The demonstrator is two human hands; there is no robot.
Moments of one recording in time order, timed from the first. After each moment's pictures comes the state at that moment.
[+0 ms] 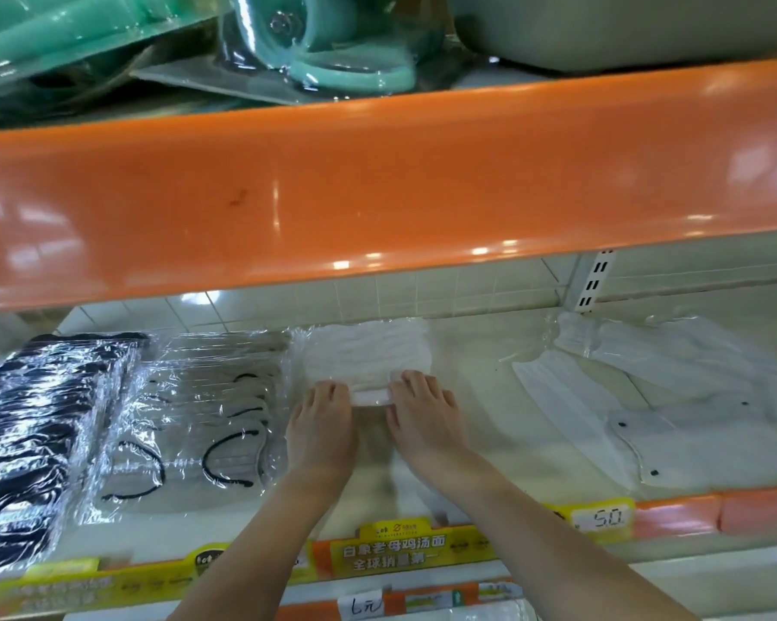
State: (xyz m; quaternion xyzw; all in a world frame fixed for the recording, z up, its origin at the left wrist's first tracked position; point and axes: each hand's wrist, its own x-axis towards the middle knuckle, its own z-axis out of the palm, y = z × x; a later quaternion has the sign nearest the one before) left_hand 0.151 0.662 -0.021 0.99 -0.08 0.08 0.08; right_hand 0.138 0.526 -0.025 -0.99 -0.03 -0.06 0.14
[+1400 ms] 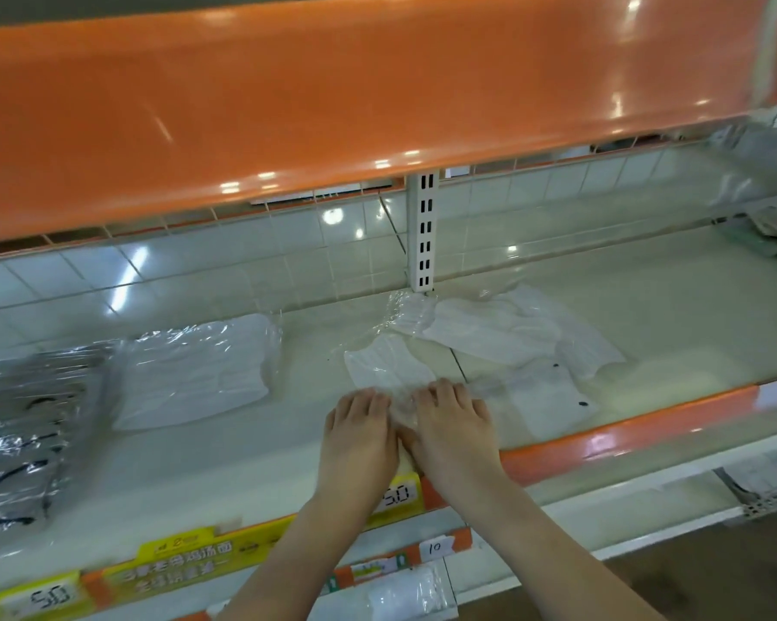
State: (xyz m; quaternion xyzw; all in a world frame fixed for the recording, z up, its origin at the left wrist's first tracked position) left_hand 0.070 0.438 -0.023 0.95 -0.25 0.06 0.17; right_hand 0.033 0.316 -0.026 -0.99 0.09 -0.12 0.06
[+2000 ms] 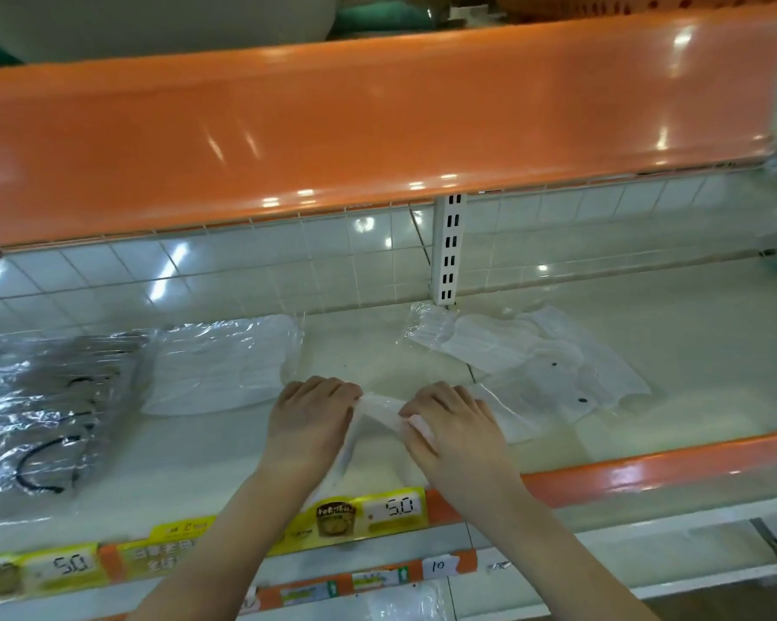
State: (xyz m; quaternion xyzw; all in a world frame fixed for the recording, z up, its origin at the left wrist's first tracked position) left_hand 0.107 0.486 -0.003 0.92 -0.30 0.24 0.10; right_hand 0.028 0.306 -0.004 -0.95 -0.06 -0.25 0.19
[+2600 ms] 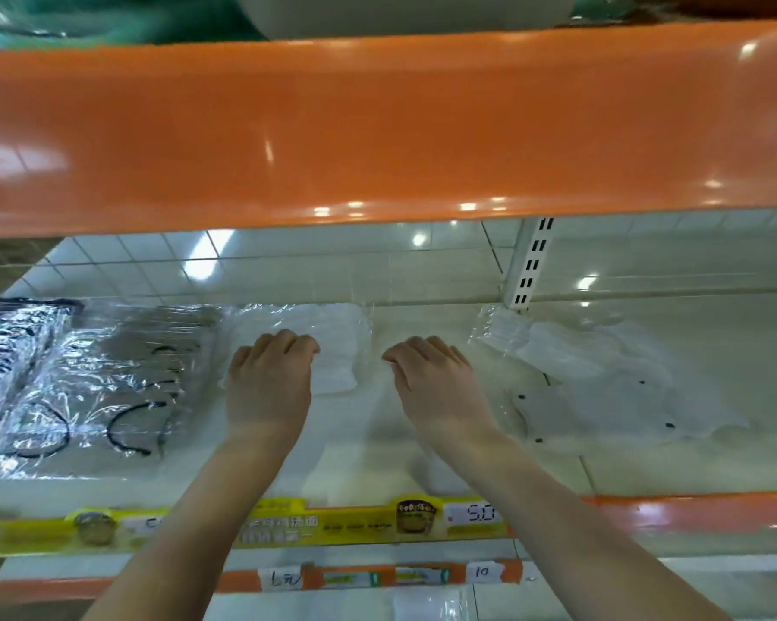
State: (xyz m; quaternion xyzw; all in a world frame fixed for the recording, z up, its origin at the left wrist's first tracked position) left_hand 0.132 0.586 0.030 0.95 -0.13 0.27 0.06; right_hand 0.111 0.394 0.017 -0.93 -0.13 -0.28 0.18
